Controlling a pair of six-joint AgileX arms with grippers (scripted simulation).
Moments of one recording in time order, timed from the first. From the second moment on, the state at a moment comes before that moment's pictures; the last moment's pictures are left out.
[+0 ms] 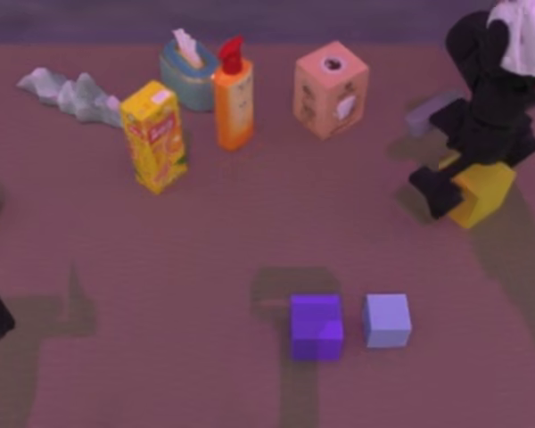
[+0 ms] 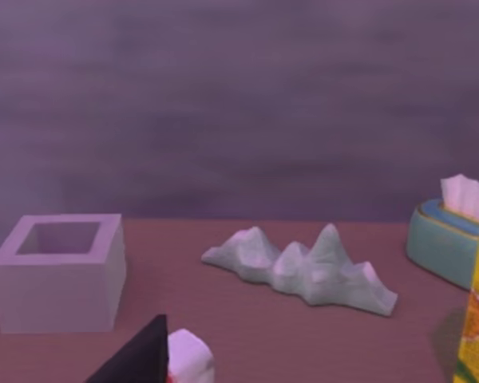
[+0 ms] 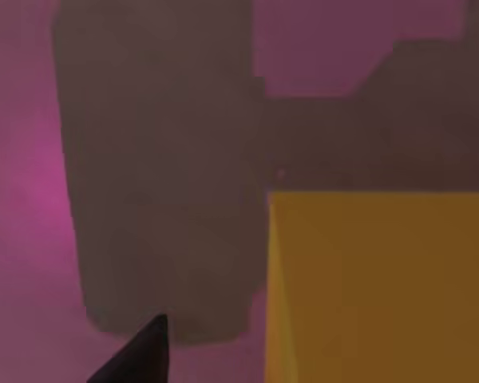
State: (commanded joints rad) left arm 0.02 0.00 0.00 0.00 0.00 0.00; right arm 0.18 2.45 1.91 -1.03 0.01 -0.44
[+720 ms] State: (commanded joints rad) left arm 0.02 0.00 0.00 0.00 0.00 0.00; right arm 0.18 2.46 1.90 -1.01 0.01 -0.44
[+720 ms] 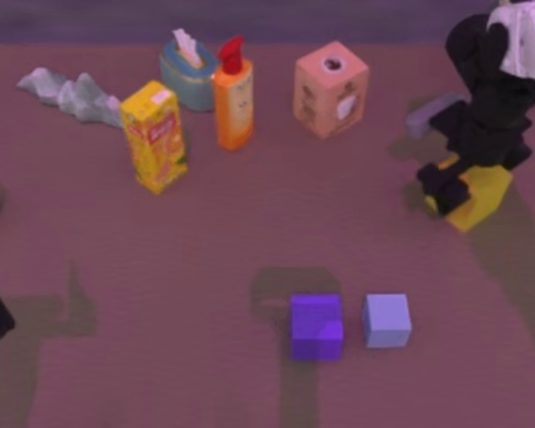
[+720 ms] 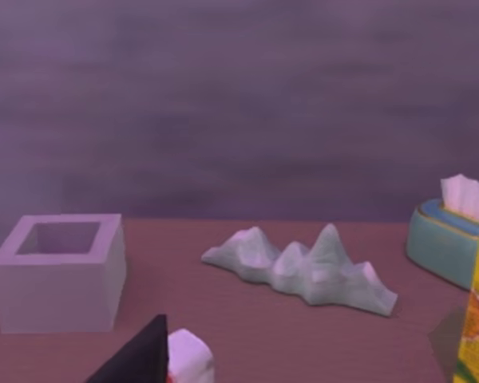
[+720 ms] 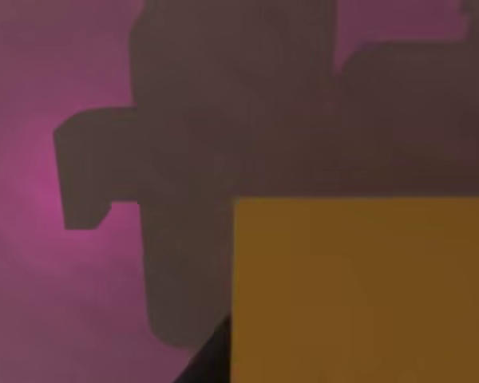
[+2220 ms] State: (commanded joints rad) left arm 0.02 0.00 0.00 0.00 0.00 0.00; right arm 0.19 2.38 2.07 -1.25 0.00 -0.44
